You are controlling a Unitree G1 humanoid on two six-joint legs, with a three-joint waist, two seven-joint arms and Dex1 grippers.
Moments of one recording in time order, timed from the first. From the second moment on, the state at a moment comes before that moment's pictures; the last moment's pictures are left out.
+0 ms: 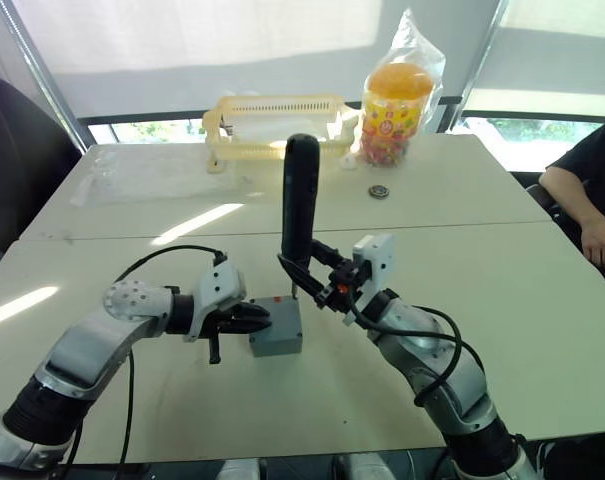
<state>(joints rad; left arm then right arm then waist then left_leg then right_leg) -0.37 0.82 -0.17 -0.34 -0.41 0.60 -1.03 -0.32 -0.24 0.28 -0.42 0.42 0.36 0.31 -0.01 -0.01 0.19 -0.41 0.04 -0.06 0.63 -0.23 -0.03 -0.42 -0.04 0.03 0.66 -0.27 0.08</state>
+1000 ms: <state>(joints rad) -0.36 0.82 -0.17 -0.35 -0.40 0.60 -1.01 -0.31 -0.18 0.24 -0.38 0.35 0.35 0.38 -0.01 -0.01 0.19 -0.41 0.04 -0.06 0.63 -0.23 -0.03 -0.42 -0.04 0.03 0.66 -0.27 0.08</state>
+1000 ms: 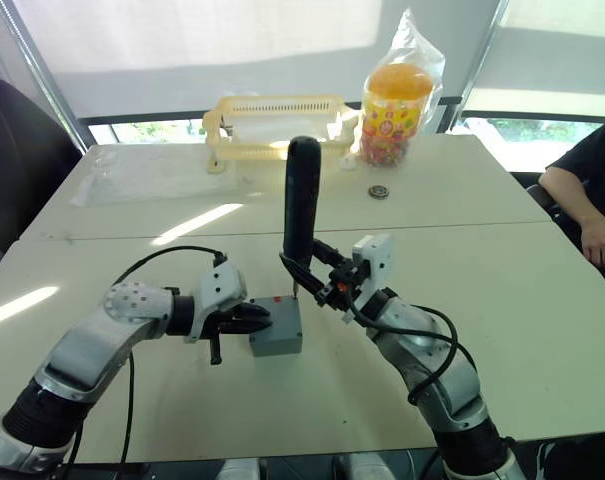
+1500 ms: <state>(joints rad) -0.36 0.82 -0.17 -0.35 -0.40 0.61 -1.00 -0.31 -0.18 0.23 -0.37 0.33 0.34 0.43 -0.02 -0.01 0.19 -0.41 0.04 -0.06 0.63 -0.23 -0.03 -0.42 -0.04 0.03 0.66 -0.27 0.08</state>
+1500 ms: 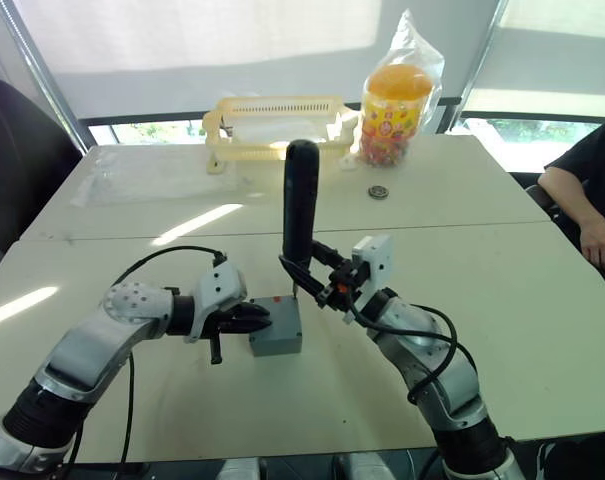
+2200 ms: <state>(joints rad) -0.37 0.81 -0.17 -0.33 -0.40 0.62 -0.99 -0.35 -0.19 0.25 -0.30 0.30 0.32 0.51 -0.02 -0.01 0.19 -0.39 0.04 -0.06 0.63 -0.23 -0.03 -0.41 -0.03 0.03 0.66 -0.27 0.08</state>
